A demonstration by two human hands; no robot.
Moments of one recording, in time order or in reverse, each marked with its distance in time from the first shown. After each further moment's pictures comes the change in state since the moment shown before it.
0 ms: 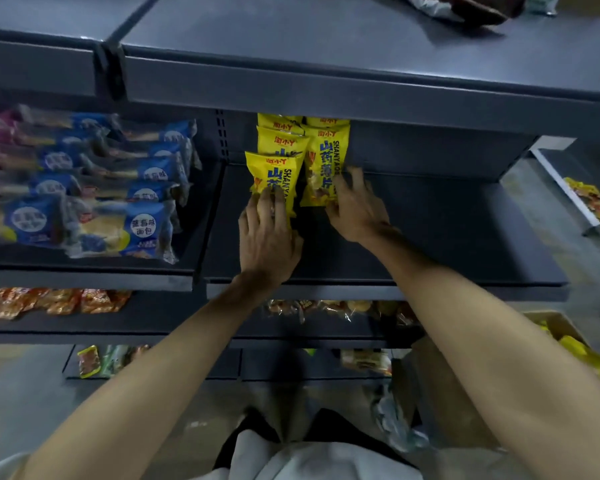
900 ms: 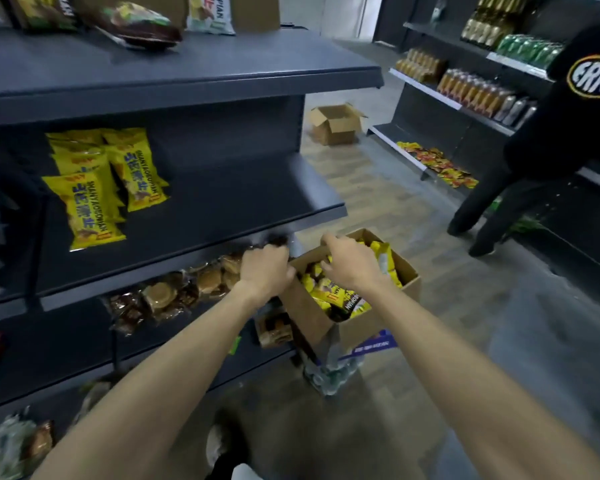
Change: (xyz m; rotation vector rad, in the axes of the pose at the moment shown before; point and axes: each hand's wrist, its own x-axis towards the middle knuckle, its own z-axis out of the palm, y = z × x) left_hand -0.144 0.282 -0.028 0.037 -0.296 0.559; right_hand -0.341 0.169 -0.114 -0.022 -0.080 0.415
